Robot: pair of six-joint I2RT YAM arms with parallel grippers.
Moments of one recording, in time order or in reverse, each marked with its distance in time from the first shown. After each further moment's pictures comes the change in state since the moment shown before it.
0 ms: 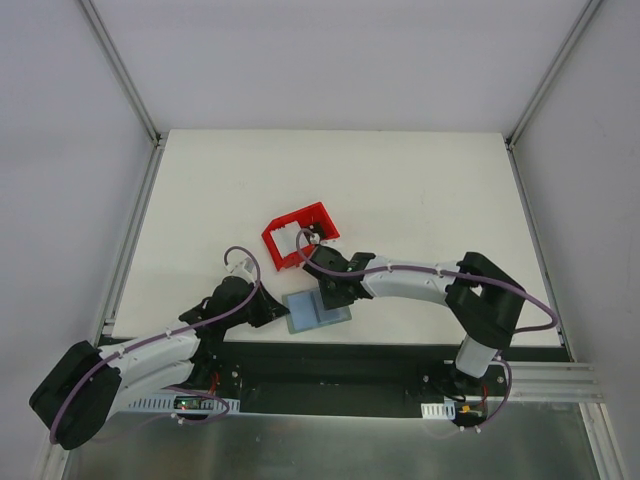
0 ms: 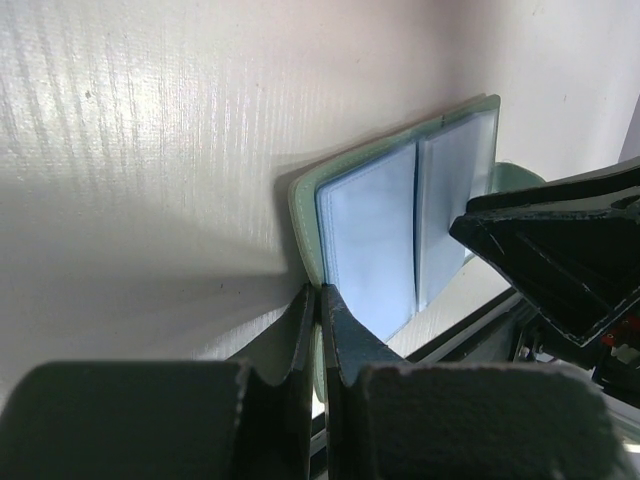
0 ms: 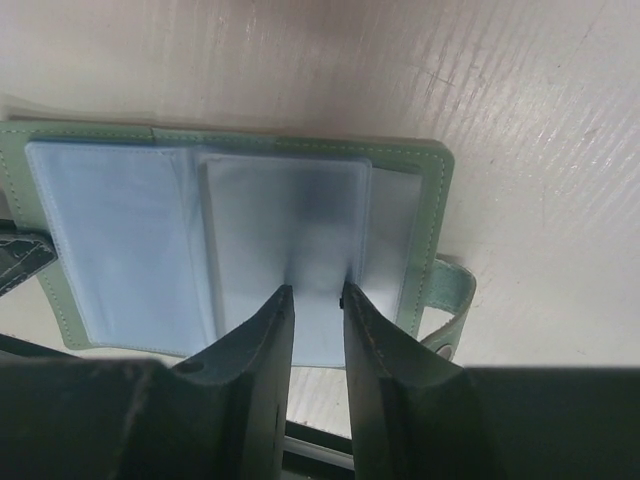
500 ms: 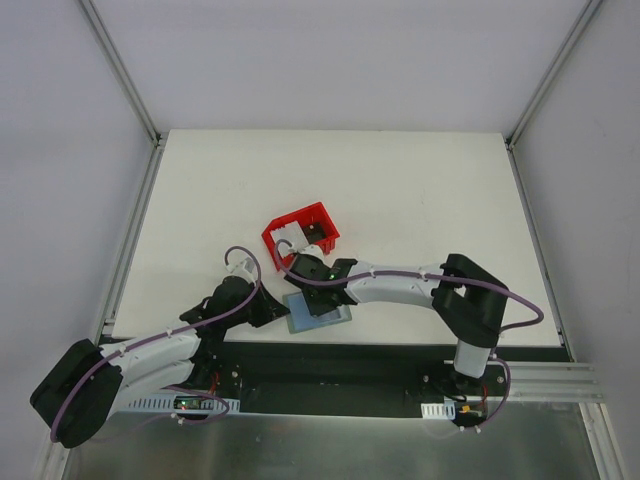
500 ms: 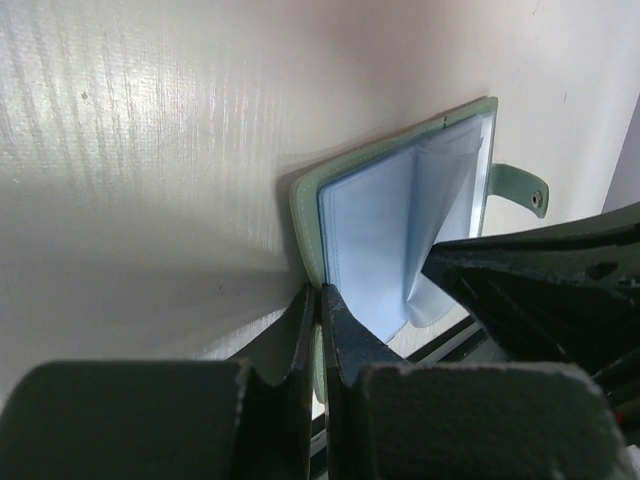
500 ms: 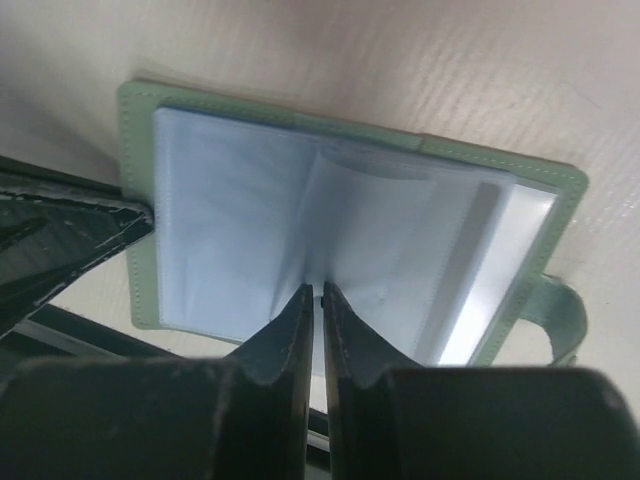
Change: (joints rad) left arm 0.000 0.014 0.000 0.014 0.000 0.000; right arm 0.080 0.073 0.107 -0.032 0.021 -0.049
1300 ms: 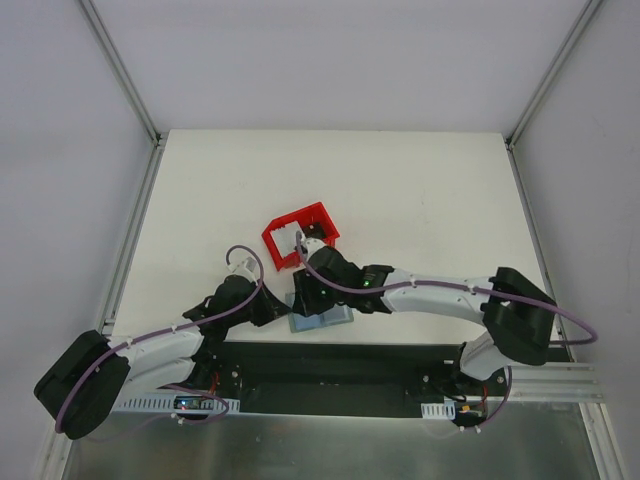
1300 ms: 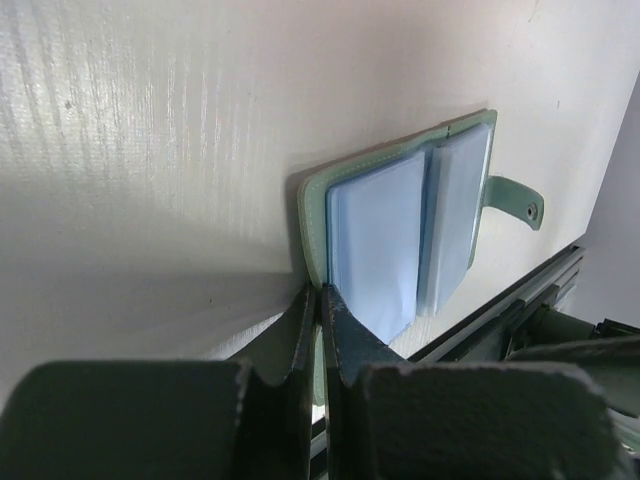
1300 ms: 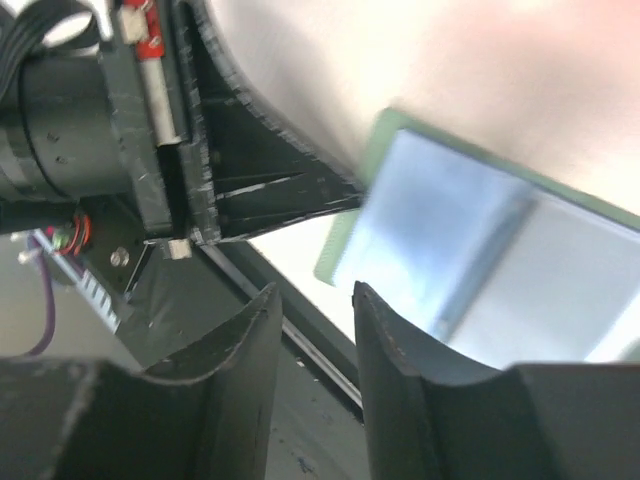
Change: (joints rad) left arm 0.000 0.067 0.002 0.067 -0.001 -0.021; right arm -0.011 -0.208 -0.193 0.392 -0.282 -0.034
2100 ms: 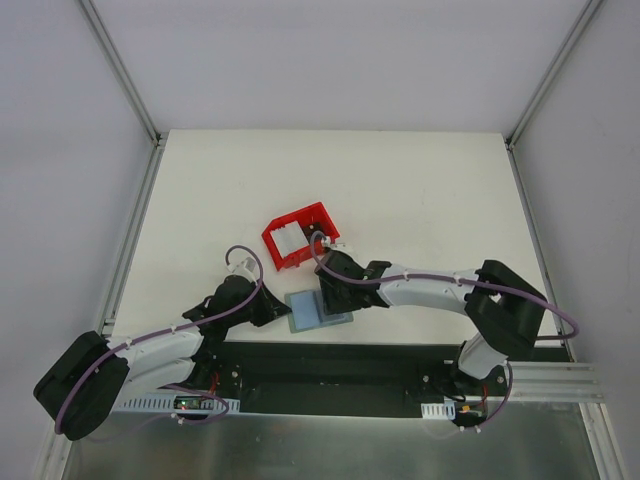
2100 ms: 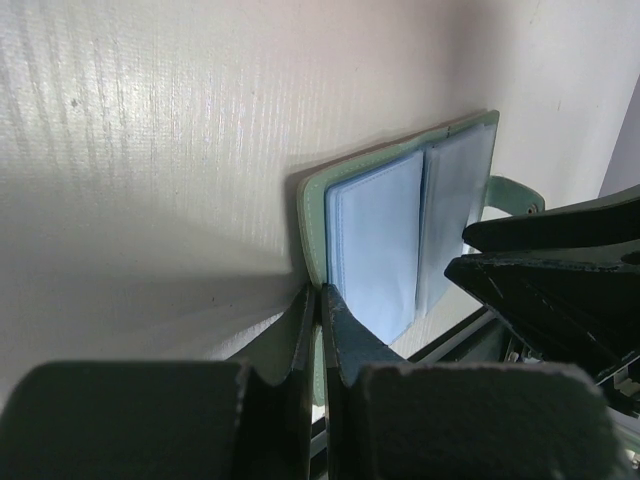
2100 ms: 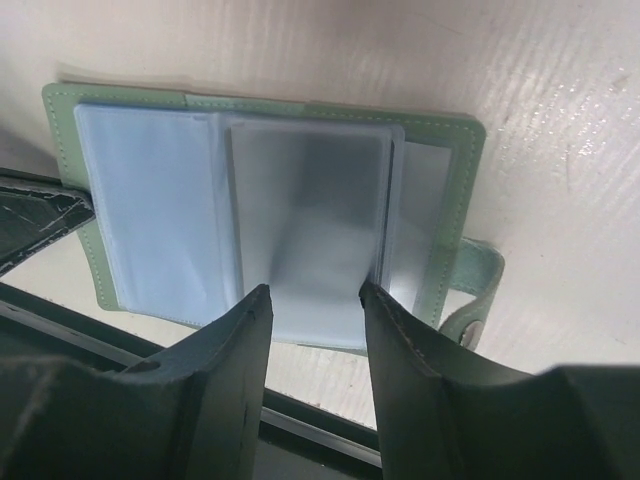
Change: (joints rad) left arm 0.000 -0.006 0.000 -0.008 0.000 -0.007; right arm -0.073 0.013 -0.065 -0.238 0.219 0.140
